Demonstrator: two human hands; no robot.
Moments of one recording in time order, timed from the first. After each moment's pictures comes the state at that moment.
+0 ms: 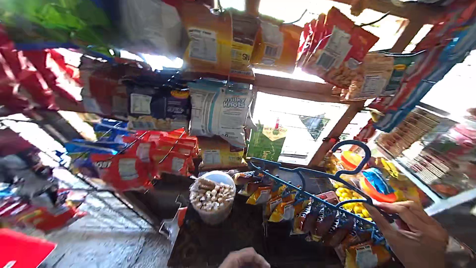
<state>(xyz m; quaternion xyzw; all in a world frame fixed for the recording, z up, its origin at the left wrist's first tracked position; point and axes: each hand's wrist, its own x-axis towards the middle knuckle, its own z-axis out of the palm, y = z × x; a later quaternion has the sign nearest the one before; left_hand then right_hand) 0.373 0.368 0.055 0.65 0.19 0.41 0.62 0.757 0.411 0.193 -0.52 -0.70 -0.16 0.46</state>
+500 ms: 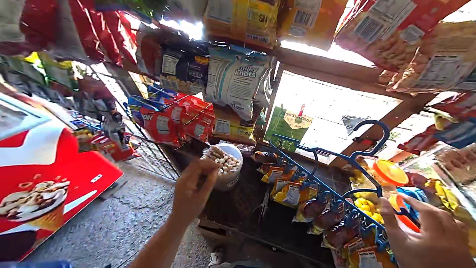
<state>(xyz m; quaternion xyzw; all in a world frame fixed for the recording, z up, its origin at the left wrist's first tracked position) 0.343 0.388 0.150 0.61 0.53 0.59 0.04 0.775 0.448 0.184 -0.57 -0.70 -0.22 0.37</state>
